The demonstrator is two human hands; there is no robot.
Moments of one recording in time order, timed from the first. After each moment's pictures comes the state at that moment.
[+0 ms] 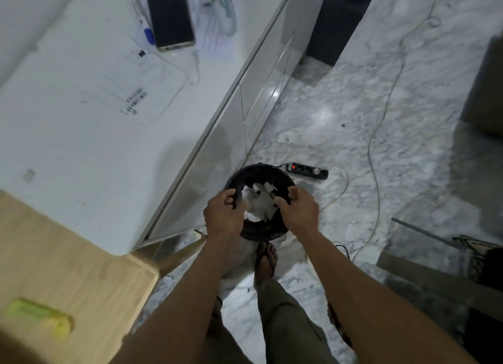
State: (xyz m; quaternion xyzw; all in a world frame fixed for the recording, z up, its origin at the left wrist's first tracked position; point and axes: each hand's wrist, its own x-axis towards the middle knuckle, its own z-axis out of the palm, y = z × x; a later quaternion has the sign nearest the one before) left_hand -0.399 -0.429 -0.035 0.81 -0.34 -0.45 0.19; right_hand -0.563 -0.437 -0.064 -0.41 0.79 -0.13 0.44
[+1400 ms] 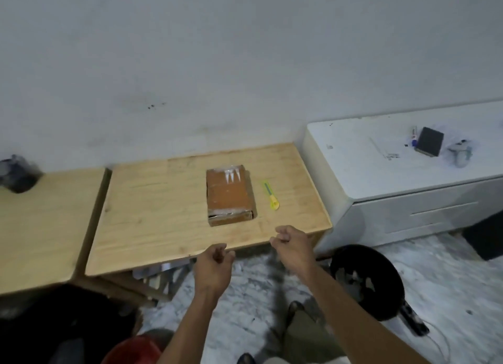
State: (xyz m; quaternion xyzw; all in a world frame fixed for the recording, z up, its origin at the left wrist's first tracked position) left_hand -0.205 0.083 0.095 0.85 -0.02 -0.25 0.47; right_hand -0.287 -0.092 0.105 -0.73 0.46 -0.01 0.51
